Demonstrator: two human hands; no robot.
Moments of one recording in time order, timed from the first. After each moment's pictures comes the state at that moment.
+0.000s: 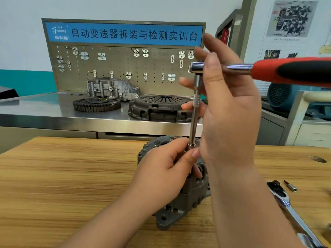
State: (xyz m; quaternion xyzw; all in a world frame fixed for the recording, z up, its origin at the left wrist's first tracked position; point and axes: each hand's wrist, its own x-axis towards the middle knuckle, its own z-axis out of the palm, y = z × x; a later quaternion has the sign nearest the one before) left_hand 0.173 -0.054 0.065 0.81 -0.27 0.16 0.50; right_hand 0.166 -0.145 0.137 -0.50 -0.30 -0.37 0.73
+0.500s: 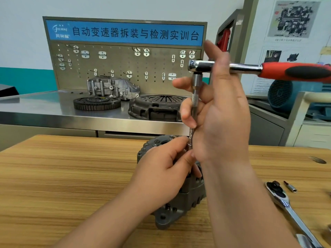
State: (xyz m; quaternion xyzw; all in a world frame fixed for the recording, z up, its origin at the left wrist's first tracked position) left_hand 0.175 -0.054 0.063 0.79 -0.28 0.16 0.51; right_hand 0.169 -0.143 0.134 -0.46 -0.31 -0.27 0.79
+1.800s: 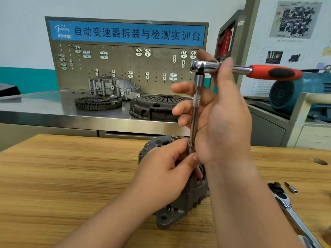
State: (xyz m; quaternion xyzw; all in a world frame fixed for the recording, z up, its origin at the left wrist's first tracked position) left_hand 0.179 -0.053 0.062 0.79 -0.29 0.16 0.51; right_hand 0.170 -0.145 0.135 -0.46 -0.29 -0.19 0.82
